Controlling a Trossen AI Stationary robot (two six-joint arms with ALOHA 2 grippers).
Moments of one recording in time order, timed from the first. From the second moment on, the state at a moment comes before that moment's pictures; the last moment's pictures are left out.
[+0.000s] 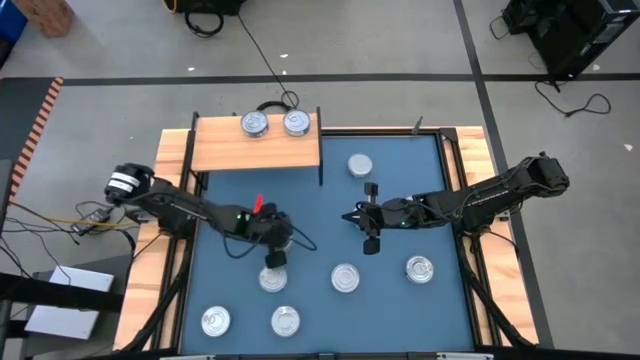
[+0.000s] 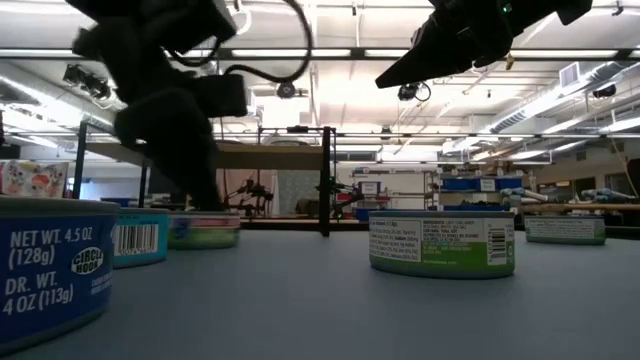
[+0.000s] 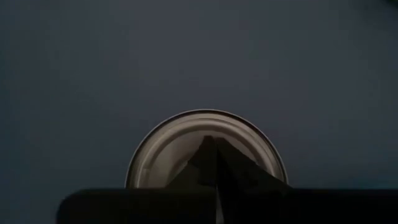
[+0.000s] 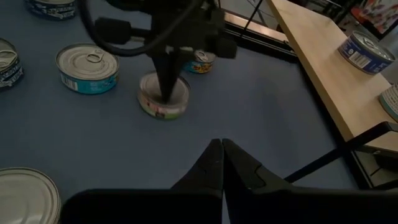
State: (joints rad) left arm -0.20 1.53 0.76 -0.27 -0.24 -0.37; right arm 0.19 1.32 0.78 0.04 0.34 -0.18
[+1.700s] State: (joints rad) left arm -0.33 1.61 0.82 -0.30 -0.36 -0.02; right arm 0.19 1.32 0.78 0.03 0.34 -0.15
